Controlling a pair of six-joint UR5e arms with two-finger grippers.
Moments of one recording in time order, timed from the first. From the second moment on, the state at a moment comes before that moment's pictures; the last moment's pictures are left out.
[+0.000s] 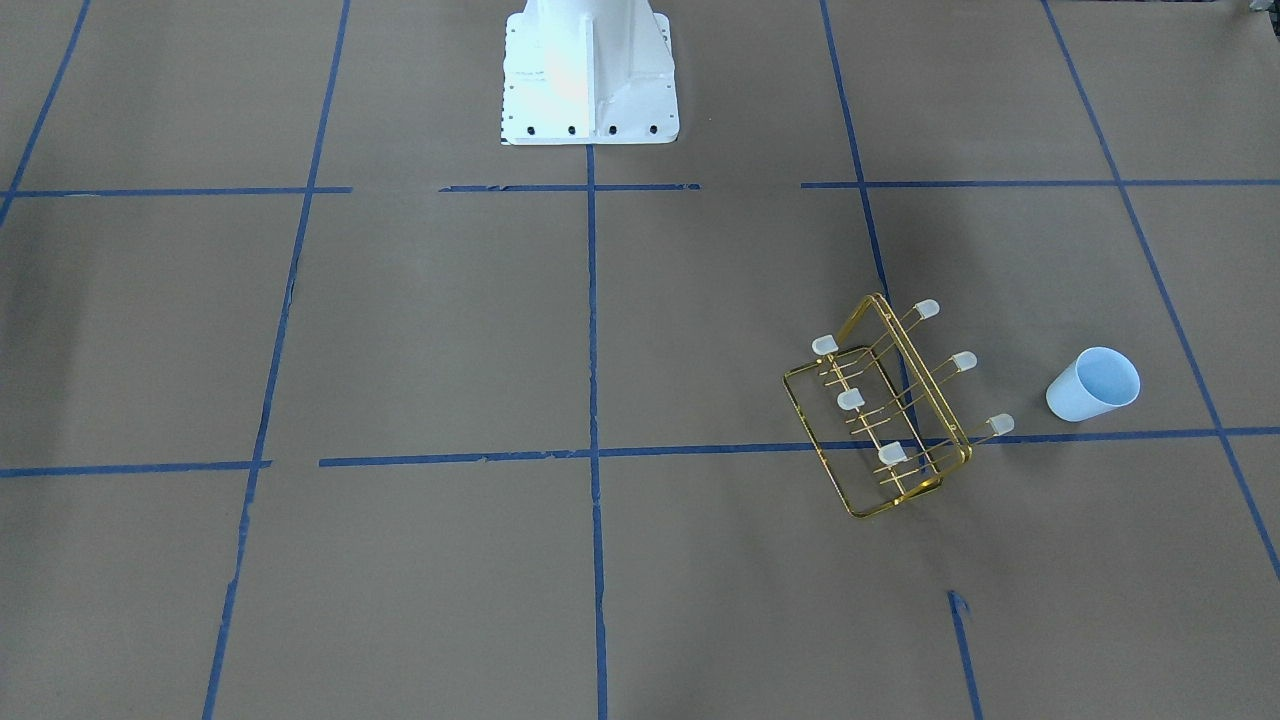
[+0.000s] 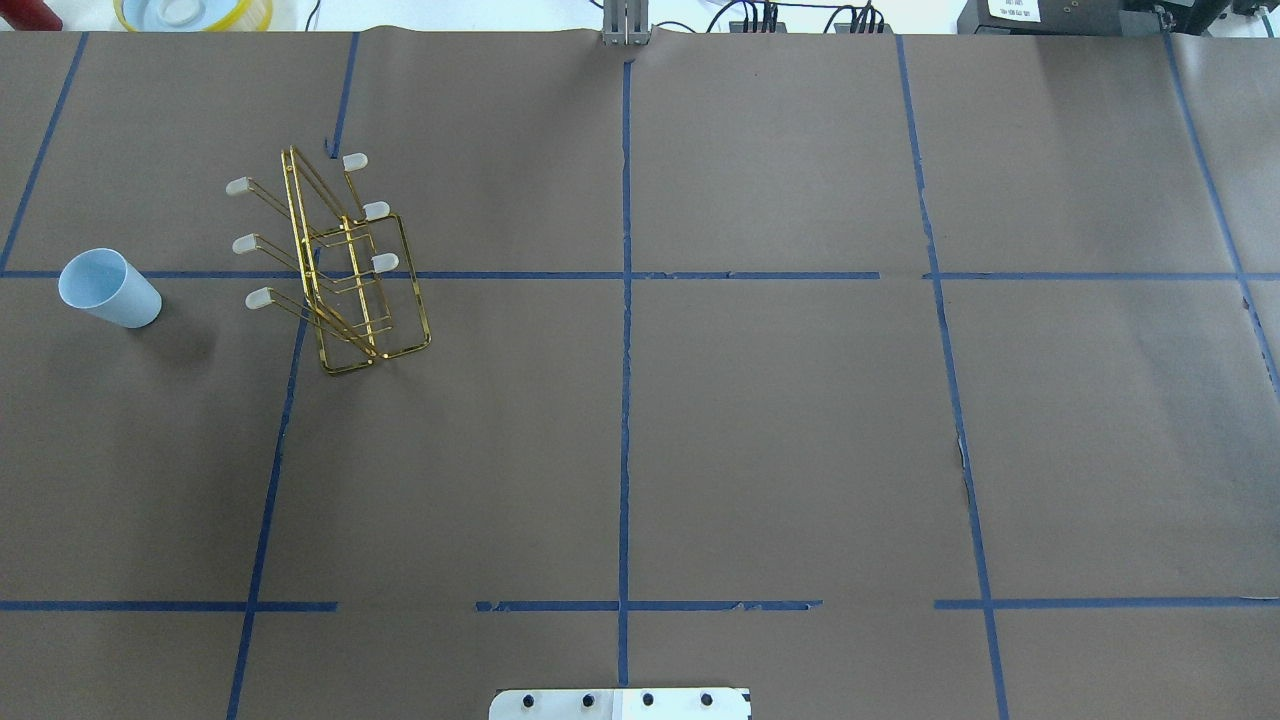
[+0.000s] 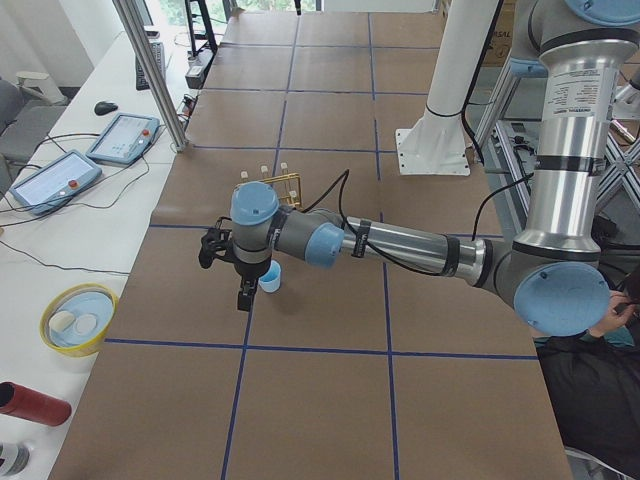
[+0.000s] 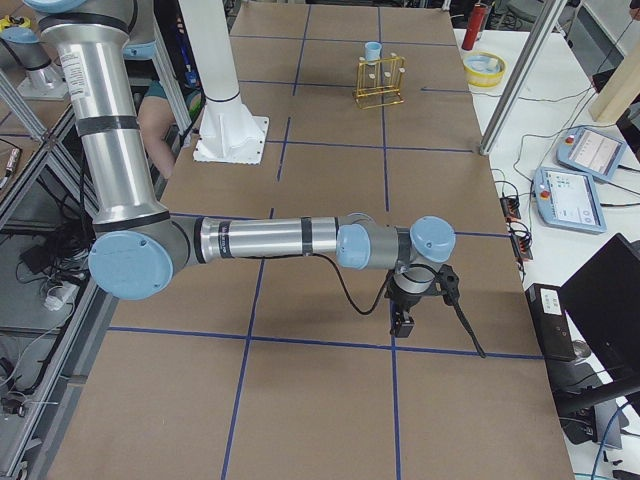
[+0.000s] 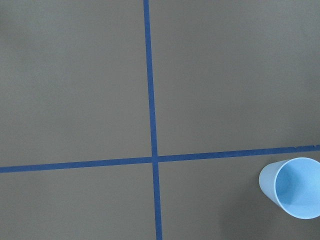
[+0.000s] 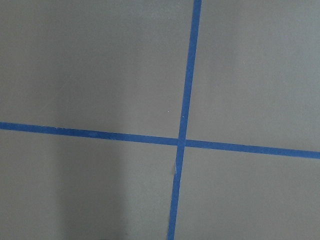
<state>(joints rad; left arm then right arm) -1.44 -1.61 -1.72 -1.79 -2.28 -0.30 1.49 -1.38 1.46 -1.67 2.30 -0.04</state>
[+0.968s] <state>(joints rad) -1.04 -1.46 -1.89 -2.32 -1.86 -1.00 1.49 -1.38 1.46 -1.67 2.30 -0.04</state>
